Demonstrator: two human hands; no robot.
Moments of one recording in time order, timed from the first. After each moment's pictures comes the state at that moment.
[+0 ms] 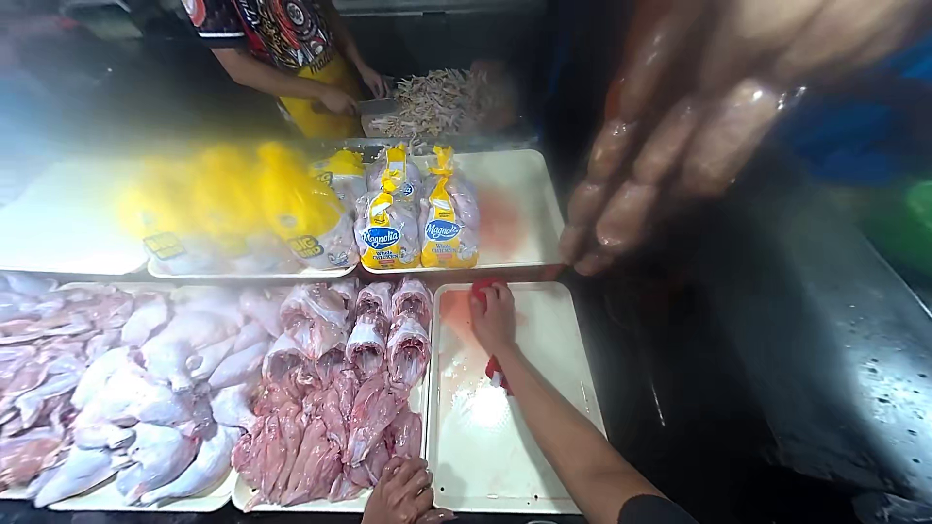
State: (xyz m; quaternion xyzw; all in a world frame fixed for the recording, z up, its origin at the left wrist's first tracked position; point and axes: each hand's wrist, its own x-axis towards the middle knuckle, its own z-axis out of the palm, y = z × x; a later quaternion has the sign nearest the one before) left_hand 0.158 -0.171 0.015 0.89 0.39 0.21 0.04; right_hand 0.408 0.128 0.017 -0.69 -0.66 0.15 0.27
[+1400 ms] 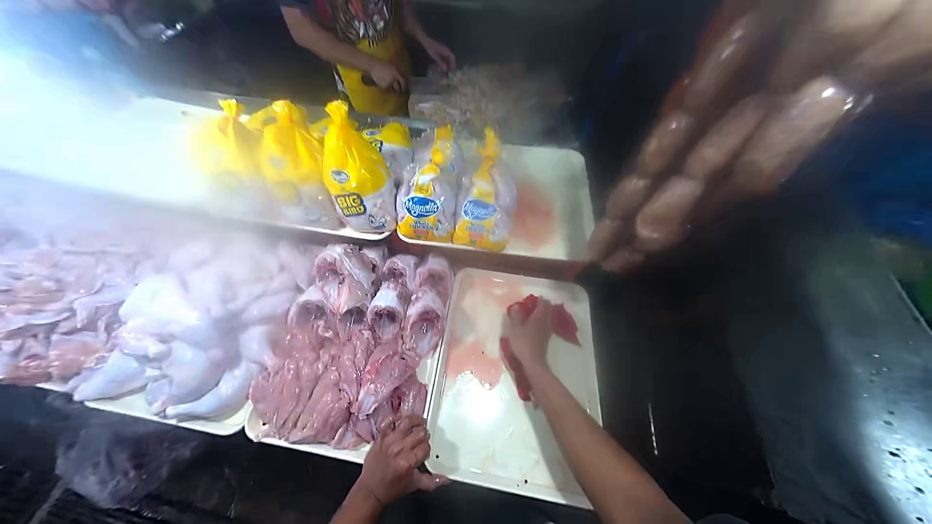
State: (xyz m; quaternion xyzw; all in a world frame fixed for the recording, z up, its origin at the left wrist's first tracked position) left_hand 0.161 -0.176 0.002 0.86 0.45 0.24 -0.01; right_hand 0.434 0.067 0.043 -0.77 -0.55 0.22 0.25
